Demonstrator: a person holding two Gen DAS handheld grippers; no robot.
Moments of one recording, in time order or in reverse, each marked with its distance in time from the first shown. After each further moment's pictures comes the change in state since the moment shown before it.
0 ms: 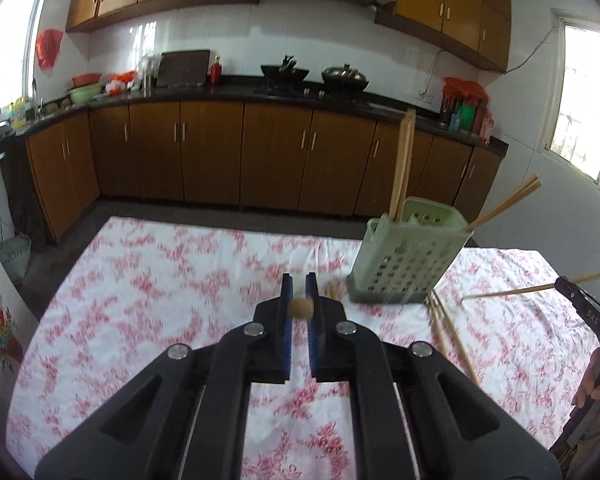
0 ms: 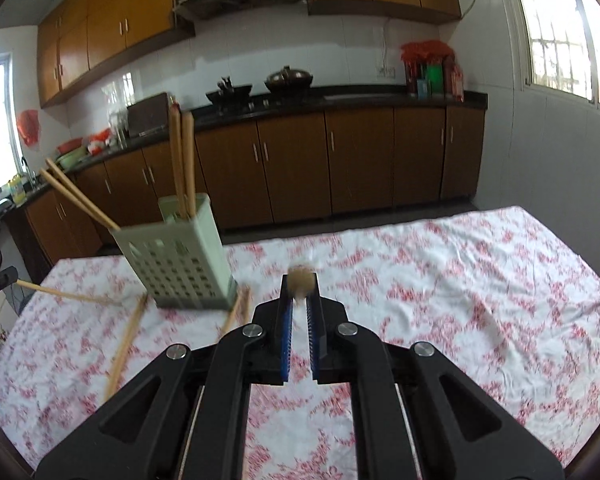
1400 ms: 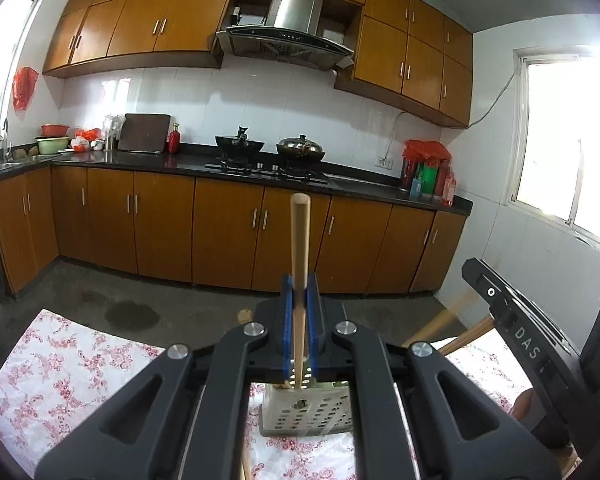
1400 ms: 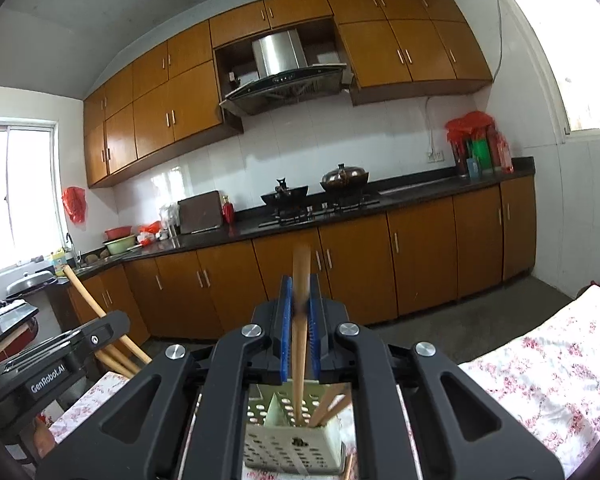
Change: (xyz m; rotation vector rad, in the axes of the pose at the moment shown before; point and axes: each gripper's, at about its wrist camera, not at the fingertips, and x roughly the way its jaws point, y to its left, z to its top) left arm 0.048 -0.092 0.094 0.000 -0.248 -0.131; right arm 0.025 0.068 0.080 0.054 -0.348 0.202
